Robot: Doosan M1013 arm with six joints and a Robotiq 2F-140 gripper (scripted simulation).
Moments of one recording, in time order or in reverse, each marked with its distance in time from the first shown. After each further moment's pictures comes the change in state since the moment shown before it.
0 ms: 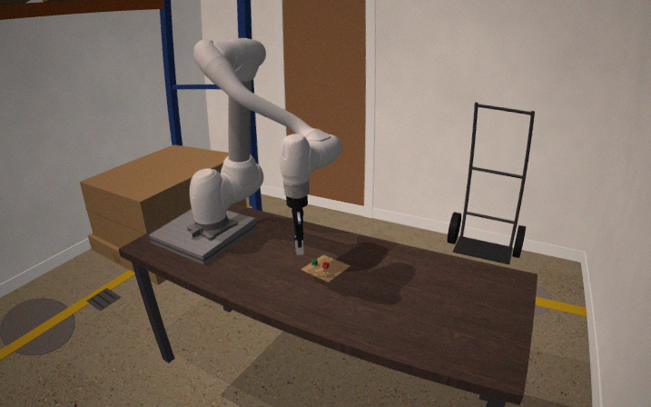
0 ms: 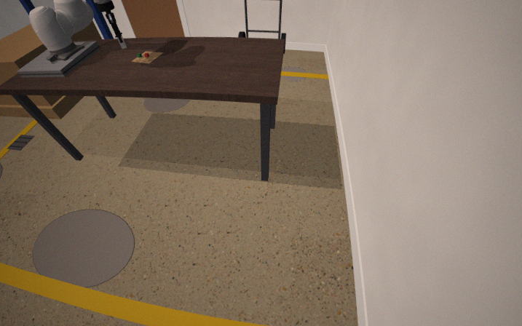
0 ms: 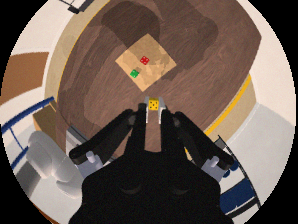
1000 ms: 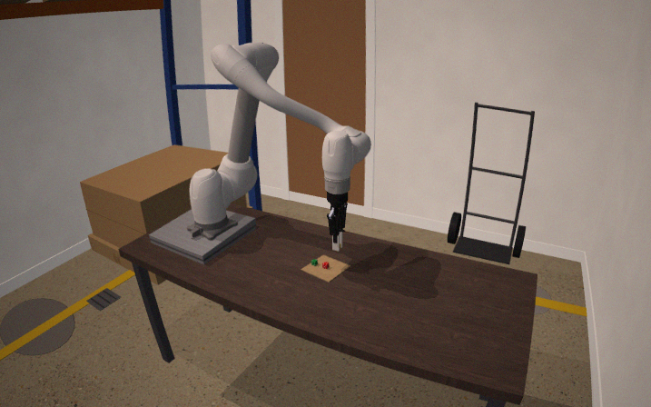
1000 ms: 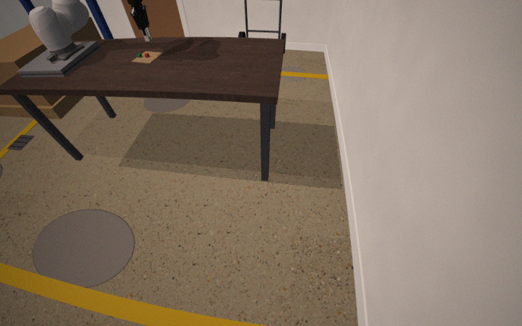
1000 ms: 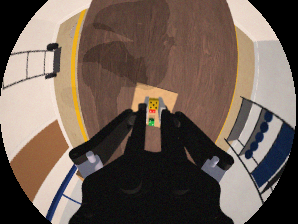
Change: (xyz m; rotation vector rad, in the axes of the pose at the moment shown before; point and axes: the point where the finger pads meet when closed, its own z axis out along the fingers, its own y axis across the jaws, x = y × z) arm 0.144 0.000 -0.003 -0.003 -0.003 0.621
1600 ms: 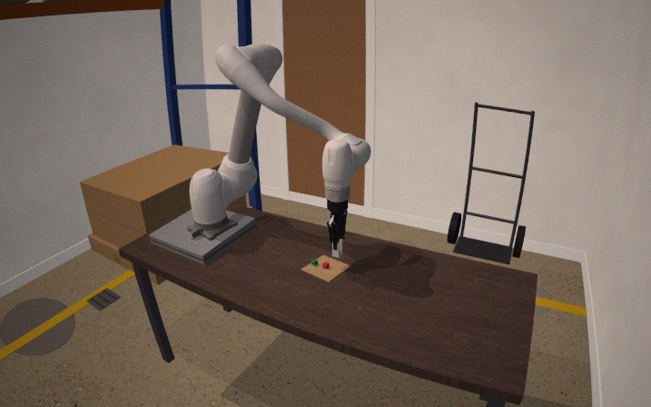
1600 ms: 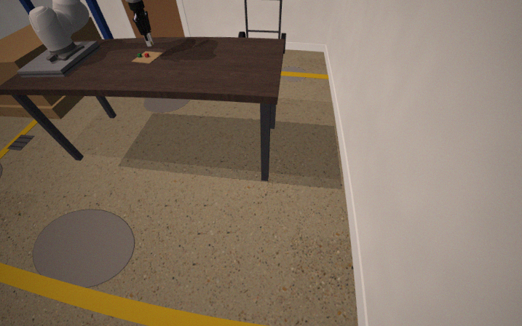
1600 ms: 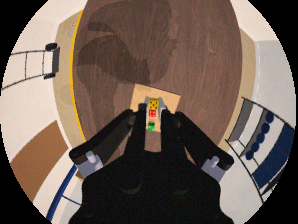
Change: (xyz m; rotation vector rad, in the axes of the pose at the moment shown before) arm 0.000 0.000 0.030 0.000 0.000 0.001
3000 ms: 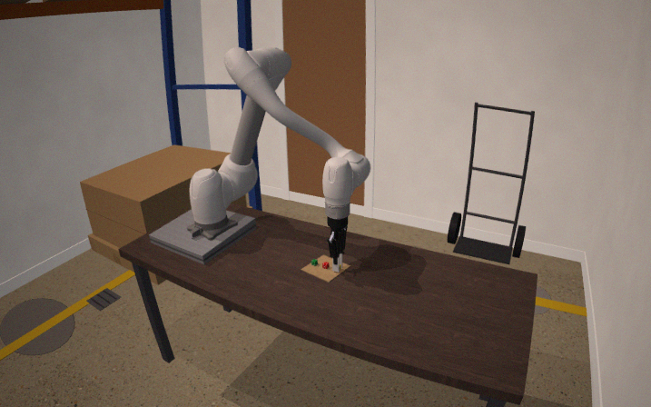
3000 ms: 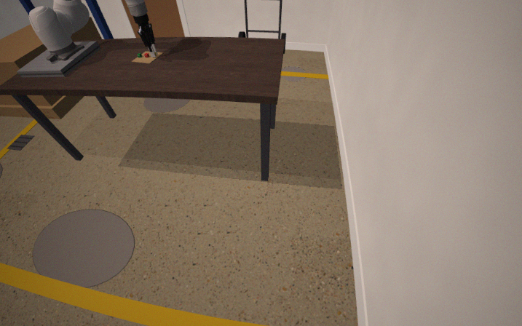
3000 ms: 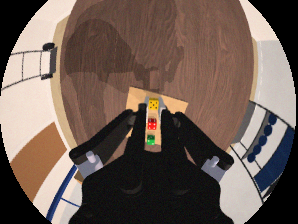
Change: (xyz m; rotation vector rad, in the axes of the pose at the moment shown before) arm 0.000 0.000 0.066 0.000 0.000 0.000
